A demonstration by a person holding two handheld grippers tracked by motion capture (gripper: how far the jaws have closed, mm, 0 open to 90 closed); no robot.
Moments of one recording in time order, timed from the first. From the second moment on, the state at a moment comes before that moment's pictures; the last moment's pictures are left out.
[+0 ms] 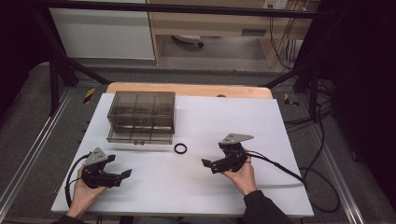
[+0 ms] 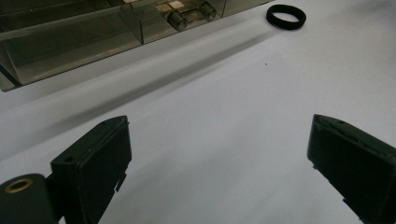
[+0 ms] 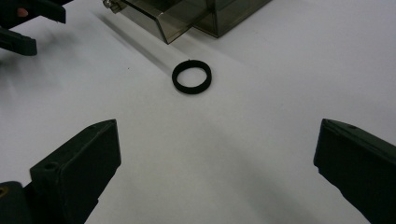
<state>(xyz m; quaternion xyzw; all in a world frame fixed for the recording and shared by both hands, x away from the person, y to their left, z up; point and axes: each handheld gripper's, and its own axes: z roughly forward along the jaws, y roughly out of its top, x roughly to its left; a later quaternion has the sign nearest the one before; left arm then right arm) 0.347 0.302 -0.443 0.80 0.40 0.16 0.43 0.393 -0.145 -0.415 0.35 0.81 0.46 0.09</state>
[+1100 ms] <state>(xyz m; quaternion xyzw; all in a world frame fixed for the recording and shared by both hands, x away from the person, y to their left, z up) 0.347 0.301 -0.443 0.80 0.39 0.16 0.43 0.428 -0.099 -0.418 0.35 0.82 0.44 0.09</state>
